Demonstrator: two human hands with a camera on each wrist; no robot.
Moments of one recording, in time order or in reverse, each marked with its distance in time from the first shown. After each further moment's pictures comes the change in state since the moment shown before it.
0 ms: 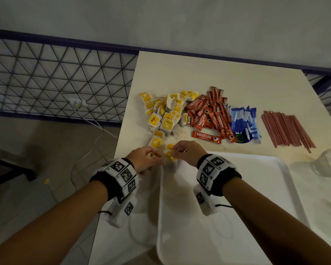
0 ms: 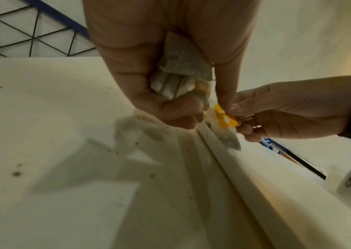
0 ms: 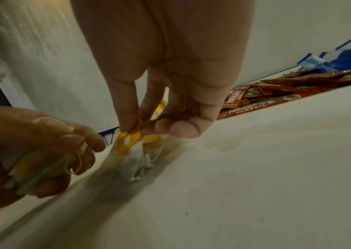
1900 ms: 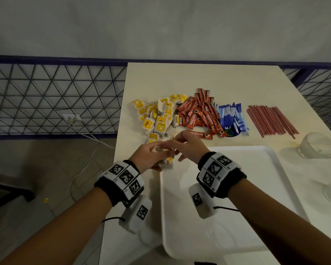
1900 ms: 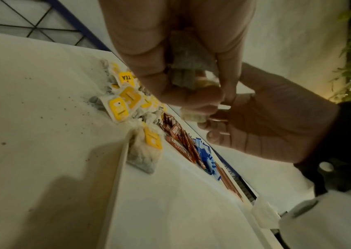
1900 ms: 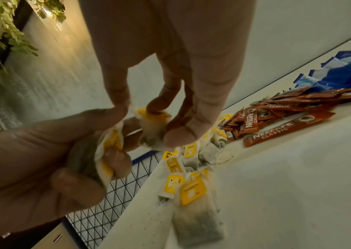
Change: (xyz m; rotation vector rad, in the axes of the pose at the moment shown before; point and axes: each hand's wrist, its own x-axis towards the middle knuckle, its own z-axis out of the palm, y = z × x) left_hand -0.036 0.037 0.009 -0.398 -0.048 0.182; right_hand -0.043 -0.028 -0.010 0.430 0.177 -0.031
